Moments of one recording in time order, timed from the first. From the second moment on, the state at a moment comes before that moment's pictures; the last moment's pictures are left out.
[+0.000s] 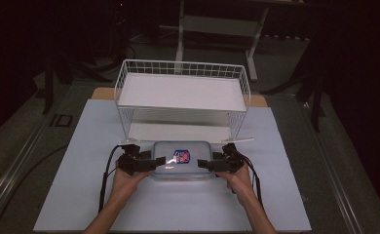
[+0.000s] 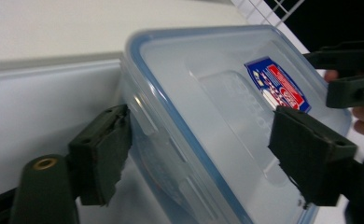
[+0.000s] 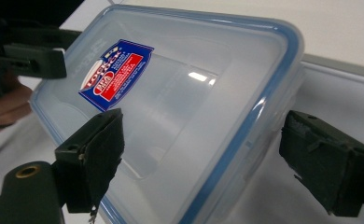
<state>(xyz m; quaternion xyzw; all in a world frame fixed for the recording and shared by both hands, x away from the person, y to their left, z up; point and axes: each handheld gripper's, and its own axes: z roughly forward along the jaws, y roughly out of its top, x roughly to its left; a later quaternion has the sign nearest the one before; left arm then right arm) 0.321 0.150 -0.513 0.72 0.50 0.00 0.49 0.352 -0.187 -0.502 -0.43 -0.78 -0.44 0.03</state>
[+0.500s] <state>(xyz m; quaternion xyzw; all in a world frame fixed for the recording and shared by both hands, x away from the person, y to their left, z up) 0.327 0.157 -0.520 0.70 0.52 -0.08 0.49 0.353 -0.192 -0.512 -0.45 -0.76 -0.46 0.09</state>
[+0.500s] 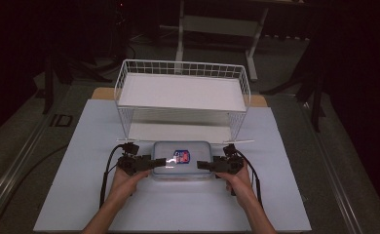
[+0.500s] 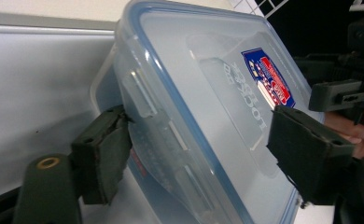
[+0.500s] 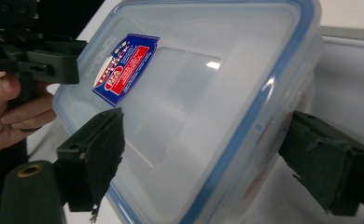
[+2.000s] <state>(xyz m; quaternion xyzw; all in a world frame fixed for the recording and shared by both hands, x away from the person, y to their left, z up) 0.281 0.167 -0.503 0.71 0.48 -0.04 0.51 0.311 -0.220 -0.499 -0.44 -0.74 -0.50 0.09</state>
